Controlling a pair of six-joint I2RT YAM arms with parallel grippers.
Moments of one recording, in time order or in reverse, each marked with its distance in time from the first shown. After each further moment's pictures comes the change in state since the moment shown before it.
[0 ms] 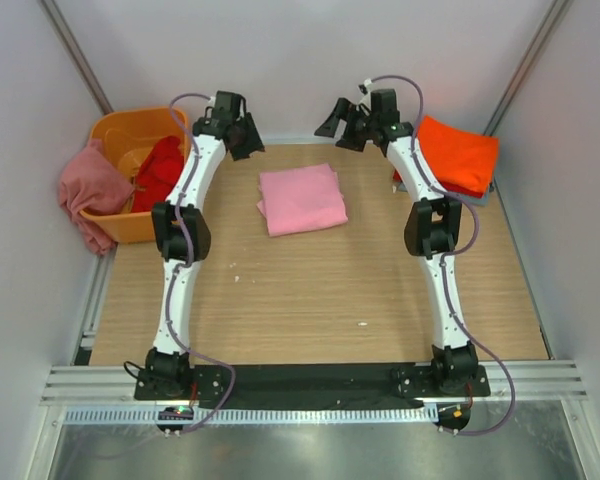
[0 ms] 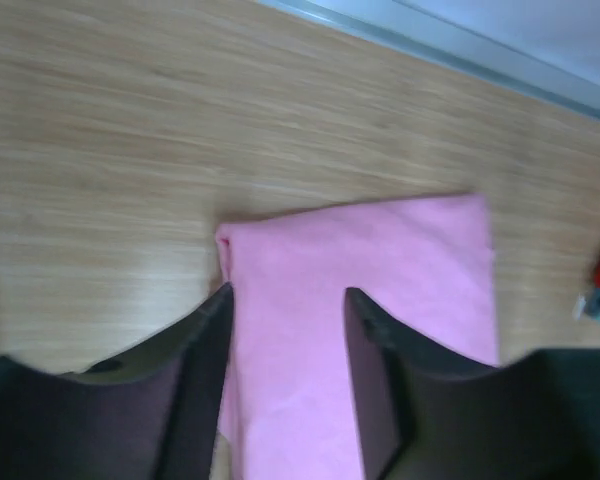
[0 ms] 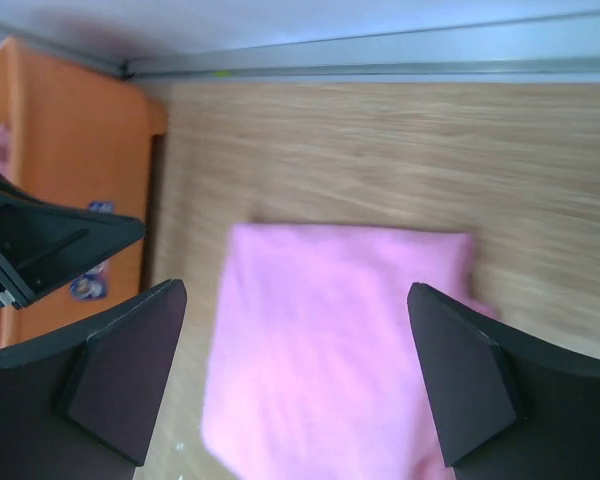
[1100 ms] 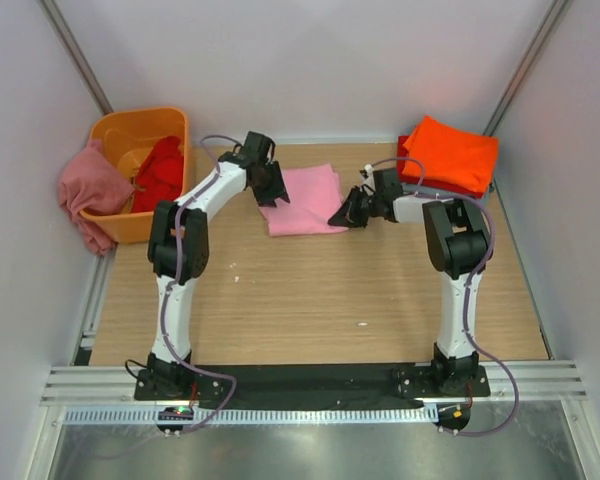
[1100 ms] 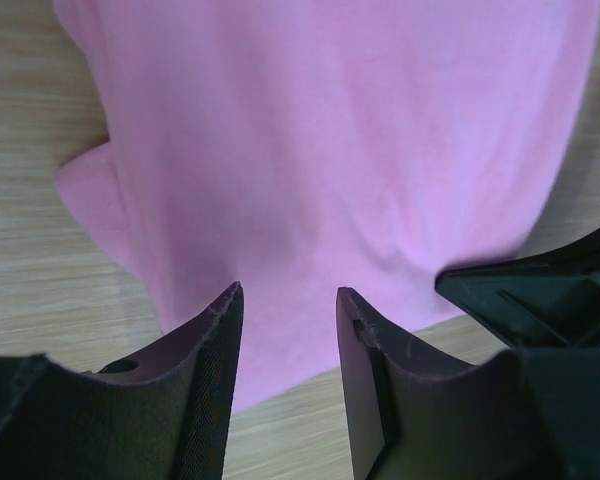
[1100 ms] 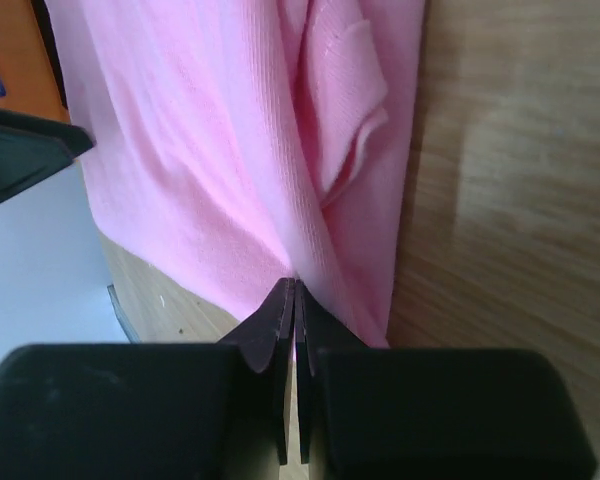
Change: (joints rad) left arm -0.131 -0.229 -0.620 0.187 0.092 -0.089; right arm 0.007 -0.404 -1.262 0.549 -0.140 0.127
